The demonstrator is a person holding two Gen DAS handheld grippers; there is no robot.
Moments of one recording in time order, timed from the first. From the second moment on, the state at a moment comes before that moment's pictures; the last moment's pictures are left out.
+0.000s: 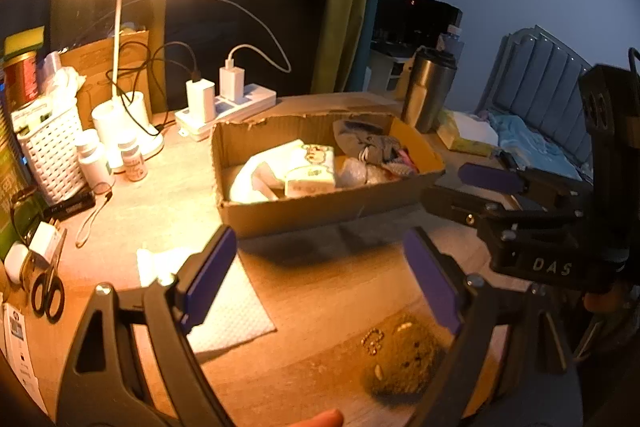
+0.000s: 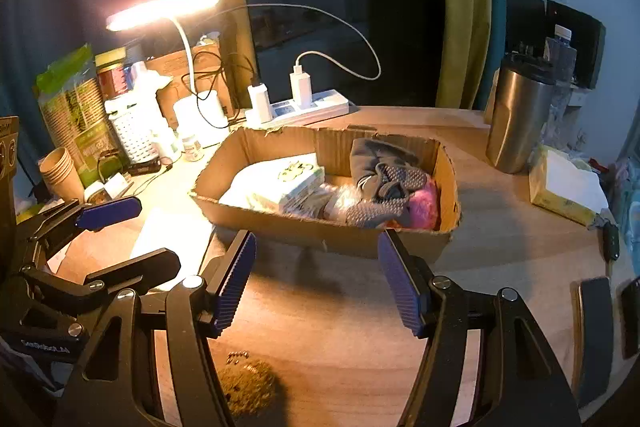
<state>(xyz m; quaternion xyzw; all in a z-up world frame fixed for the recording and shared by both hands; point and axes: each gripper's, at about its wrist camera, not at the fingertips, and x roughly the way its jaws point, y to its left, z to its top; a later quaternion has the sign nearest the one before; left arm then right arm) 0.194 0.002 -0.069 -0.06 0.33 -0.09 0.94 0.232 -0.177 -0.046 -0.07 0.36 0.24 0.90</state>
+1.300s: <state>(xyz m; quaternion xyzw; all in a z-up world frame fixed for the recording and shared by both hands) 0.113 0.036 -0.126 -0.09 0.36 -0.06 0.93 0.142 -0.149 -0.104 -0.09 0.39 0.26 0.88</state>
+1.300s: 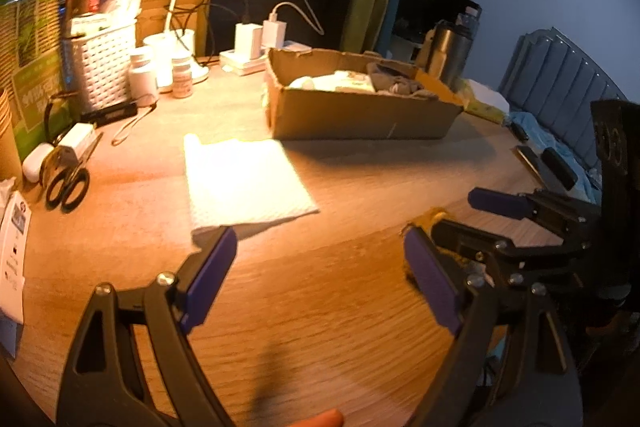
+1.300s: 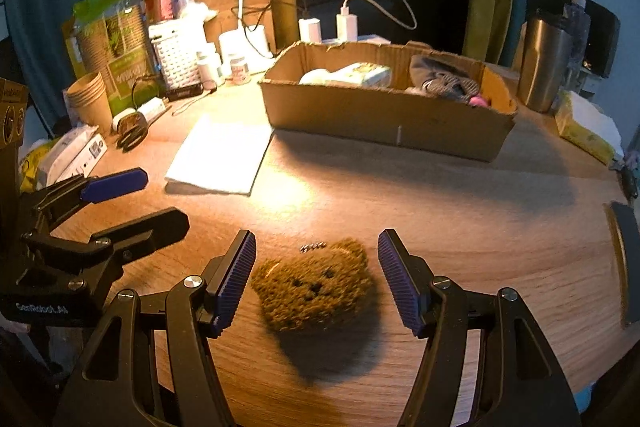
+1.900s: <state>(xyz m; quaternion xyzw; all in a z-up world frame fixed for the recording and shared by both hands) 0.115 0.048 -0.144 -0.10 0.37 -0.05 0.92 0.150 -0.139 -0.138 -0.11 0.43 0.24 0.87</state>
